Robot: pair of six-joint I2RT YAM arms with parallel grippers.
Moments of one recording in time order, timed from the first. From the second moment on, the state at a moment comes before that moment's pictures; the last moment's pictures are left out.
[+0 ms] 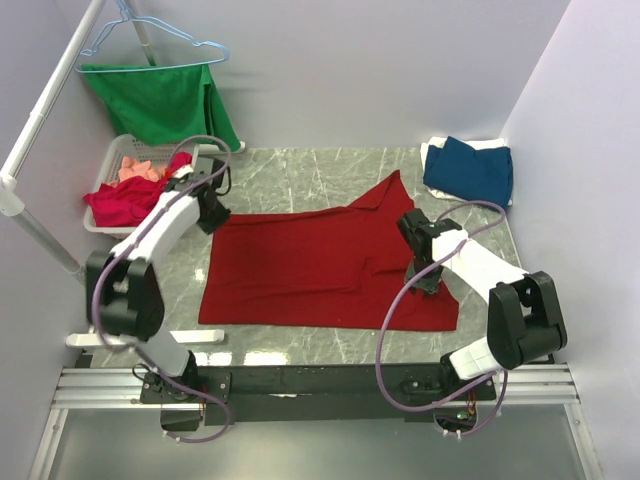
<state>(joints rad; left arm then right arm) -0.20 1.61 1.31 -0.82 -0.34 -0.92 0.32 1.45 0.93 -0.99 0.27 0.82</state>
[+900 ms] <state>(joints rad) -0.20 2.10 1.56 -0.64 -0.50 -0.77 0.32 1.61 1.06 -0.93 0.23 0.80</state>
